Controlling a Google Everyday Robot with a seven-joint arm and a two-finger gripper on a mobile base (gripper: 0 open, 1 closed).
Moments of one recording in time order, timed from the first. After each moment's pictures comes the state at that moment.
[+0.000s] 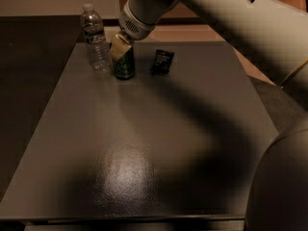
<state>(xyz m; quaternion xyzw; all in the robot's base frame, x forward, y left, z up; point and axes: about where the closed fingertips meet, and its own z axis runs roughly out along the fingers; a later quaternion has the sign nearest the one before) 0.667 0.085 0.920 -0.53 0.78 0.11 0.30</state>
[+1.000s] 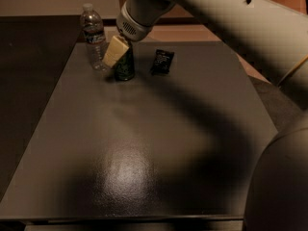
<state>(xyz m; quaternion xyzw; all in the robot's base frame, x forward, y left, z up) 0.668 0.090 0.916 -0.54 0.78 0.11 0.30</state>
